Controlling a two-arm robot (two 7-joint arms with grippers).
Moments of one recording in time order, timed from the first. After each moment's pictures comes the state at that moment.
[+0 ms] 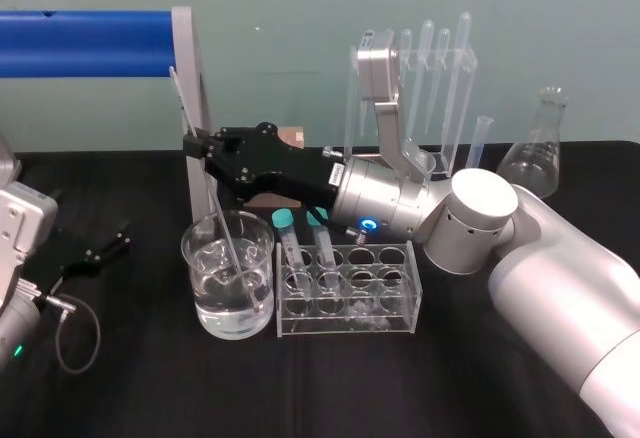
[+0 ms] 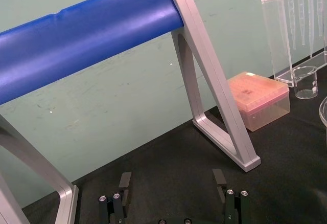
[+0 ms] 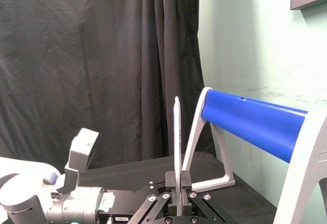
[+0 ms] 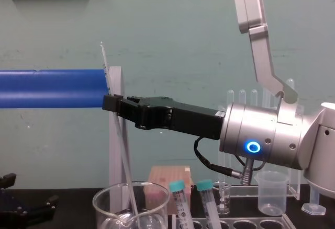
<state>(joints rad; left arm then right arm) -0.20 0.60 0.45 -1.41 -0.25 -0.12 0.03 0.69 0.19 -0.65 -1.03 0.64 -0.14 0.85</state>
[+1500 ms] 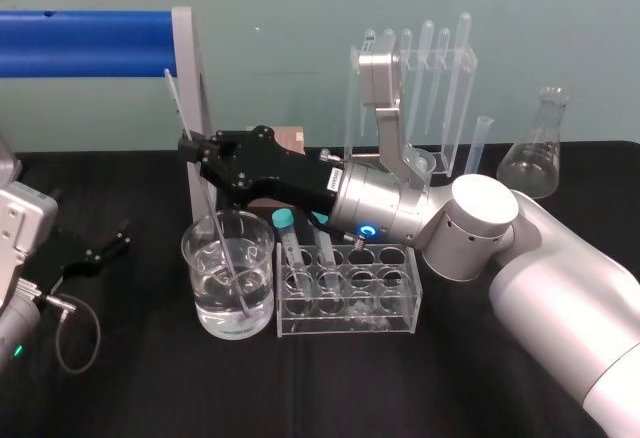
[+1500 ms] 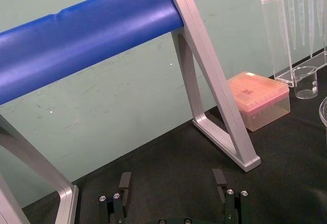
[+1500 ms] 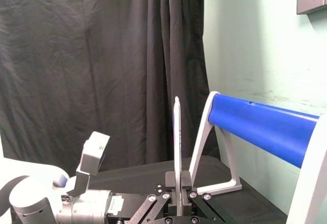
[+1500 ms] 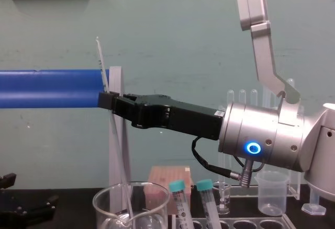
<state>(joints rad) -0.20 0.60 0.45 -1.41 -0.25 -0.12 0.03 0.66 0.20 -0.64 -1.08 0.65 -0.14 0.85</state>
